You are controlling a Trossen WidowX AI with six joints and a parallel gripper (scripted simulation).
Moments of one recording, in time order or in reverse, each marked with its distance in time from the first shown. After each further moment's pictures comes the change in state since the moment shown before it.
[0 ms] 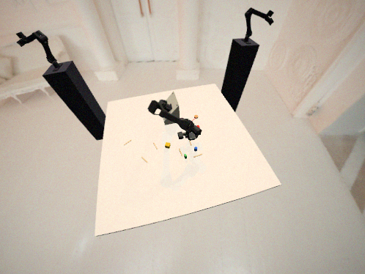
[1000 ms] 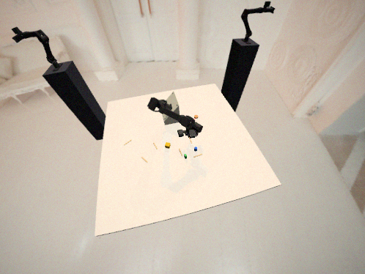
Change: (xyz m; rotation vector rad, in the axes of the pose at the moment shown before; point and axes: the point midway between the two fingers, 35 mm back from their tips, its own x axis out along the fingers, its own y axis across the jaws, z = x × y) arm -0.032 0.001 0.001 -0.010 0.000 -0.001
